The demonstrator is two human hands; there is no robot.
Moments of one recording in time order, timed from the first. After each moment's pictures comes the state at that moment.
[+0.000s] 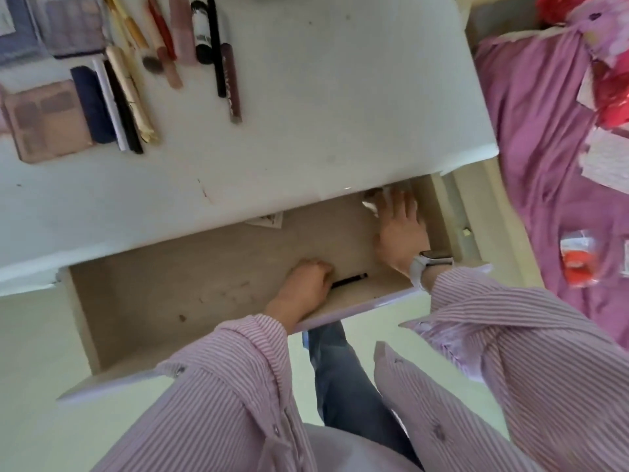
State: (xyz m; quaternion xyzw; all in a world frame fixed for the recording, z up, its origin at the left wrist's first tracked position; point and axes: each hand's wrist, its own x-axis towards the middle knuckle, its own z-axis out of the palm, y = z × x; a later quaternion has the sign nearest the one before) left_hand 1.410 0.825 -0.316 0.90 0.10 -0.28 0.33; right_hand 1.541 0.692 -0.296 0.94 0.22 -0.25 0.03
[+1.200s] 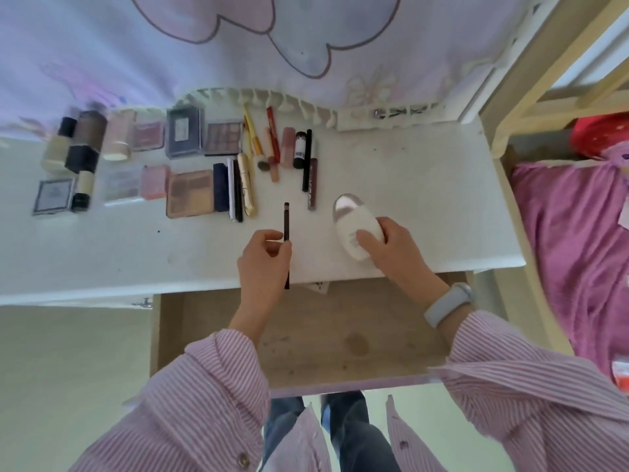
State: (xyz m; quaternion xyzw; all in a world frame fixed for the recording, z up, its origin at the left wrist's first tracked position) left_hand 1.438 0.934 -0.163 0.73 0.49 0.12 0.46; right_hand 1.569 0.800 -0.163 0.82 0.20 -0.32 -0.44
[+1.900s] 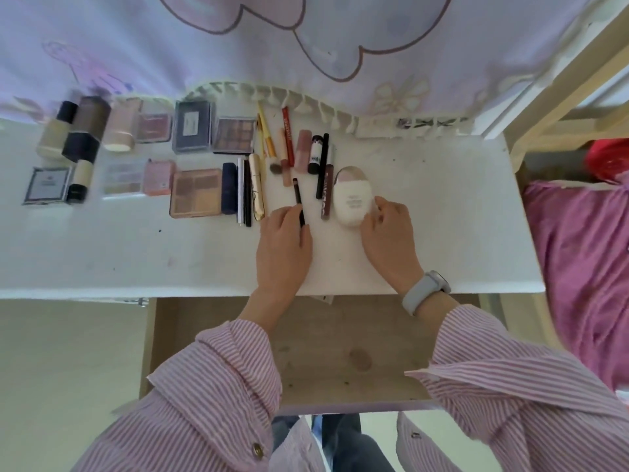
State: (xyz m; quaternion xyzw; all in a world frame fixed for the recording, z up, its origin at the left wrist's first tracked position) left_hand 1.467 0.955 -0.189 0.88 0.36 0.14 0.28; right_hand 1.579 0.850 -0.186 0.89 0.22 -0.18 -0.37
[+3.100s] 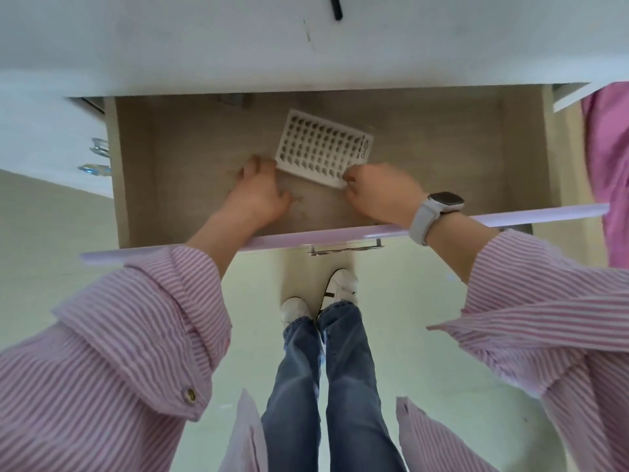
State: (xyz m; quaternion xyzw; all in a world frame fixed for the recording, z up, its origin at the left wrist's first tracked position) left_hand 1.319 0.937 -0.306 0.87 0.34 -0.22 0.29; right_hand 1.437 0.792 -0.283 0.87 0.41 -0.28 0.03
